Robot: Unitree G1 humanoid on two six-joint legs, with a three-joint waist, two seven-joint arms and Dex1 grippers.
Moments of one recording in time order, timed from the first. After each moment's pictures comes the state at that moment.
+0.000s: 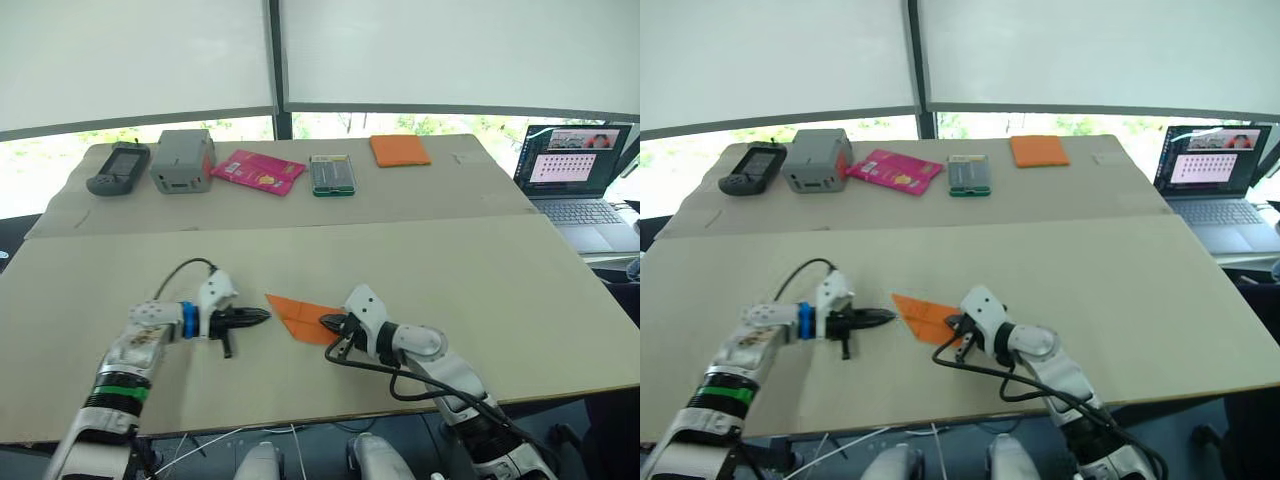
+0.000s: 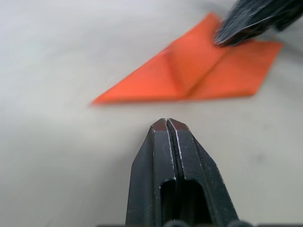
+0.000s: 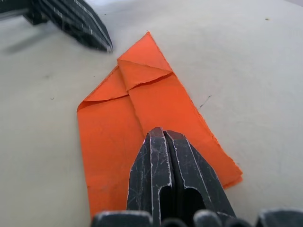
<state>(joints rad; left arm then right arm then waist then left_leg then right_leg) -0.40 0.63 -0.03 0.44 -0.24 0.12 -1.21 -0.30 -0.31 0.34 -0.06 0.06 0.40 0.65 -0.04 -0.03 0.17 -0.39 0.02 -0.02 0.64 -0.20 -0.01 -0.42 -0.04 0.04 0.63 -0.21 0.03</state>
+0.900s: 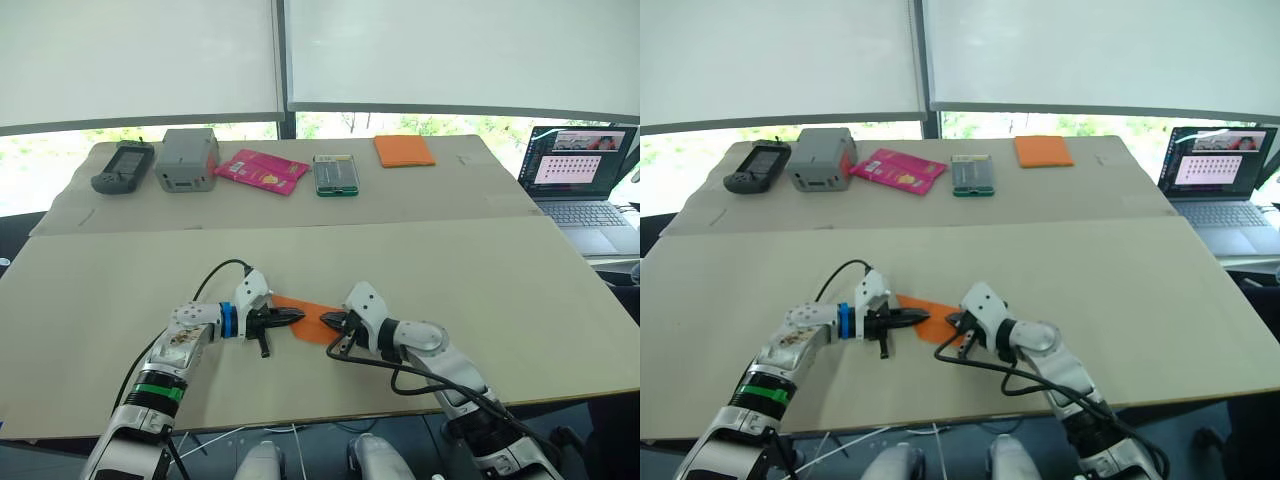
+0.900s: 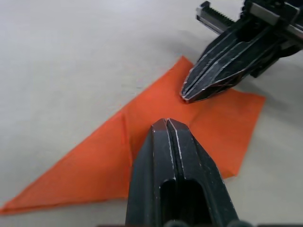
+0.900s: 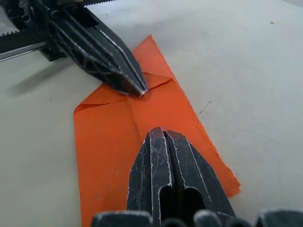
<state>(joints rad) -0.45 0.47 -0.13 0.38 -0.24 0.14 -1.13 -0.32 -0.30 0.34 -0.05 0.06 0.38 0.66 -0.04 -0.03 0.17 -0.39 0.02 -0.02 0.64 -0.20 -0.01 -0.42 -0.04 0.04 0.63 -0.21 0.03</state>
